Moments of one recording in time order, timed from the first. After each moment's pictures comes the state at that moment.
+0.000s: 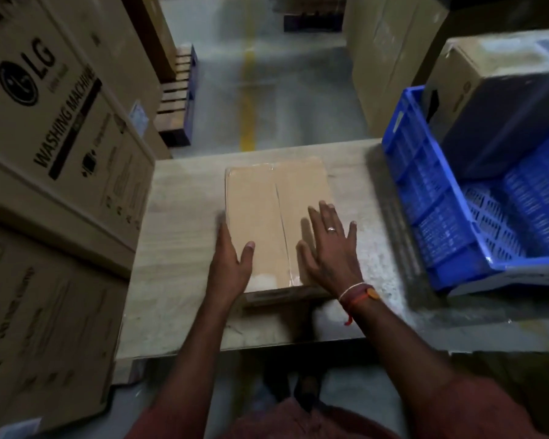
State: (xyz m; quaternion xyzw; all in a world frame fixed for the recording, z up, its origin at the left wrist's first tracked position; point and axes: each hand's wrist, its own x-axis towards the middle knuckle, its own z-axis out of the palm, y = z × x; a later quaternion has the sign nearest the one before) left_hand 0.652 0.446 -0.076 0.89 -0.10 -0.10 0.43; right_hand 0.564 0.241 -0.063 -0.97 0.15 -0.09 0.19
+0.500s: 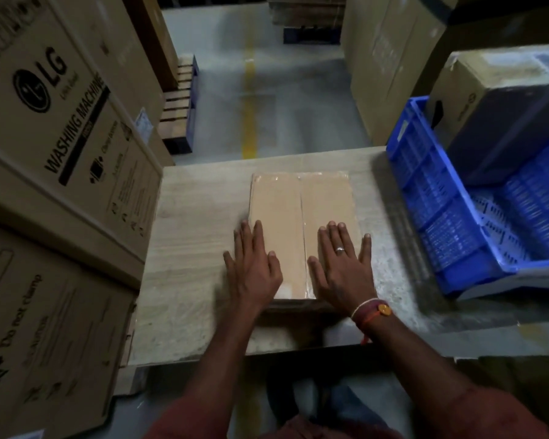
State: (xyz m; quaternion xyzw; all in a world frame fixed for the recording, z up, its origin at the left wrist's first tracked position) left_hand 0.640 0.432 -0.070 0.96 -0.19 -0.02 0.22; right_hand 0.548 0.262 -0.079 -0.98 0.17 -0.09 0.07
